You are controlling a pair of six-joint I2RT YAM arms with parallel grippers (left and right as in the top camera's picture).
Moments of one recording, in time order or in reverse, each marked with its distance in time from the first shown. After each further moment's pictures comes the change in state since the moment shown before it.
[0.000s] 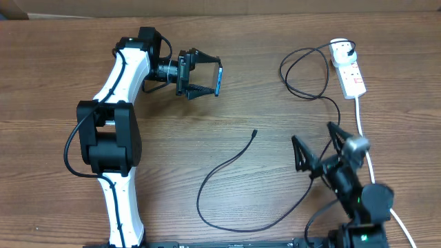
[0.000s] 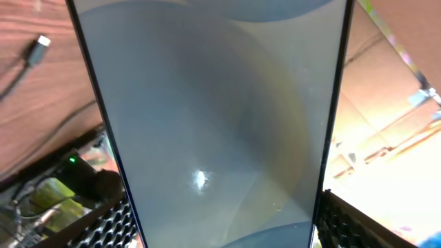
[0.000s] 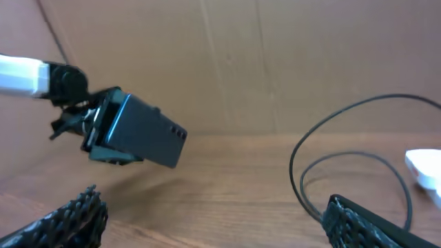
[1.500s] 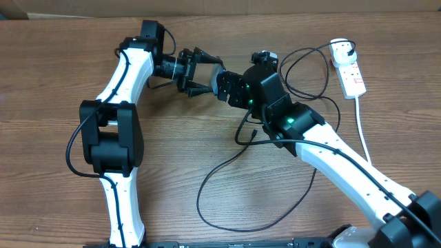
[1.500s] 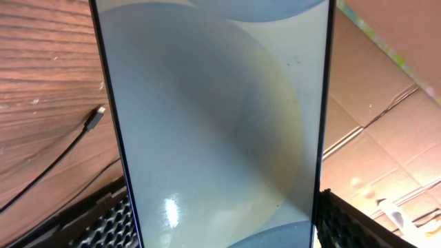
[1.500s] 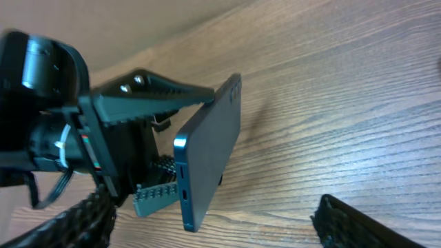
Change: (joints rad) left arm -0.025 0.000 0.000 0.189 -0.227 -0.161; right arm 0.541 1.199 1.059 -0.547 0.467 0.524
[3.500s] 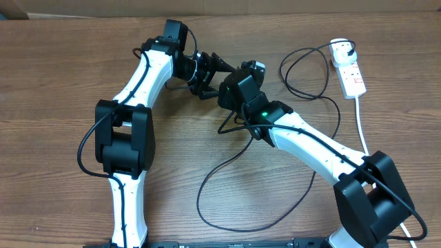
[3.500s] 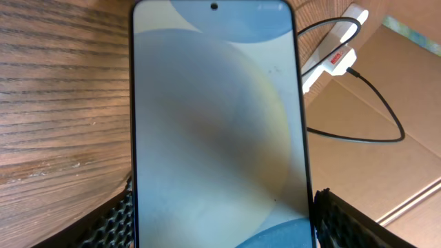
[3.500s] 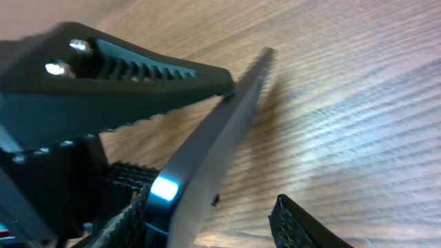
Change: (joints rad) left arm -0.107 0.000 0.000 0.076 -0.276 0.005; right arm 0.016 0.227 0.001 0.087 0.093 0.084
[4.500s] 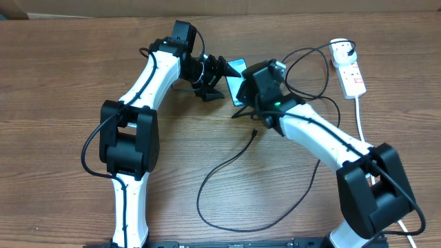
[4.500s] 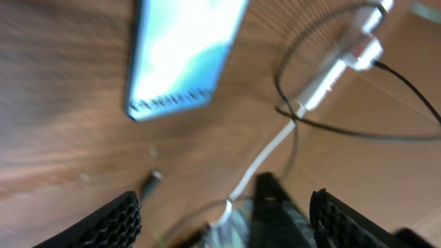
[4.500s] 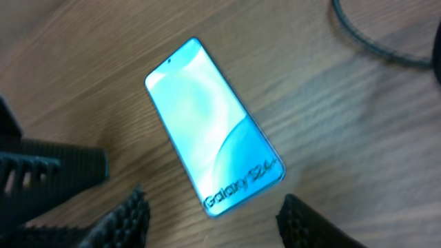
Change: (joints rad) left arm -0.033 0.000 0.004 -0.009 -0.097 0.071; right arm -0.126 0.029 0.002 -0.075 0.011 0.008
